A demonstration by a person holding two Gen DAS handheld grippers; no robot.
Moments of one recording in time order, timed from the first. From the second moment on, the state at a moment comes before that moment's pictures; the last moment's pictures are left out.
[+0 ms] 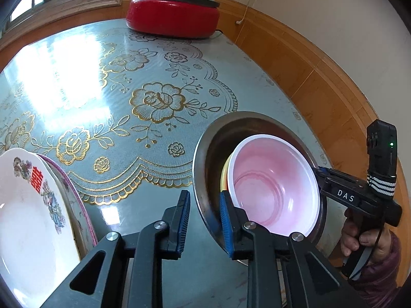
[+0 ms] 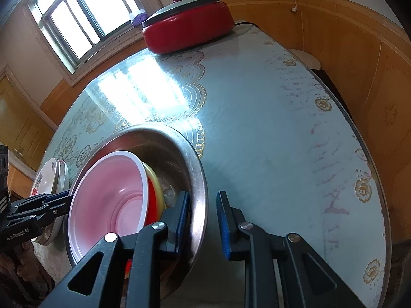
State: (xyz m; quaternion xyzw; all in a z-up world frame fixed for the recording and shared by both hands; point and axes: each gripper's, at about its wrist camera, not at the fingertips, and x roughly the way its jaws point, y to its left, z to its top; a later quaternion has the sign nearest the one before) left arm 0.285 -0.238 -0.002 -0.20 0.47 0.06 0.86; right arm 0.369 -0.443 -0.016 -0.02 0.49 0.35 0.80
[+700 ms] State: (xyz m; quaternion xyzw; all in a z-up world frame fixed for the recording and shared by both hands) left arm 0.284 -0.243 -0.010 -0.19 0.47 0.03 0.86; right arm 0.361 -0.439 -0.020 -0.04 0.50 0.35 0.79
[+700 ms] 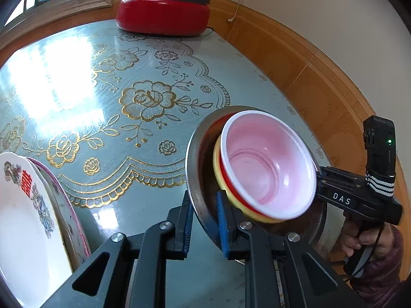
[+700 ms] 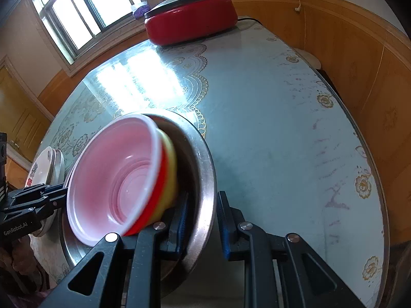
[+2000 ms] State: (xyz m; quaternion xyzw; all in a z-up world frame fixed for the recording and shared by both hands) left arm 0.251 -0.264 0.000 -0.17 0.43 0.07 0.88; right arm 0.345 -0.436 -0.027 -0.04 0.50 0.35 0.79
